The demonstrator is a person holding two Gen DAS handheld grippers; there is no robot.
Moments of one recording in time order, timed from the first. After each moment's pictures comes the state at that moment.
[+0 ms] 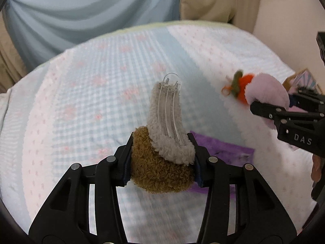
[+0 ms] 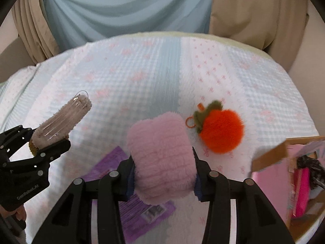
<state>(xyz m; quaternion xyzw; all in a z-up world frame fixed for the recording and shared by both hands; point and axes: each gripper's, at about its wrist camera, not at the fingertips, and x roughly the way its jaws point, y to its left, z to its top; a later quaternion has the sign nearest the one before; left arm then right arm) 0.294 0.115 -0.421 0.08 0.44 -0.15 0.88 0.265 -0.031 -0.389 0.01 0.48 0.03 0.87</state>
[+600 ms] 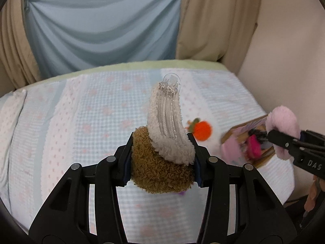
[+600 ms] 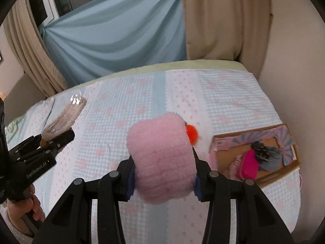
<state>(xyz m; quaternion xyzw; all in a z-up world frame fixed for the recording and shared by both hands) 0.216 0.095 -0.218 0.01 0.41 -0.14 0.90 0.161 -0.091 -0.186 0.08 0.46 0.01 0.89</state>
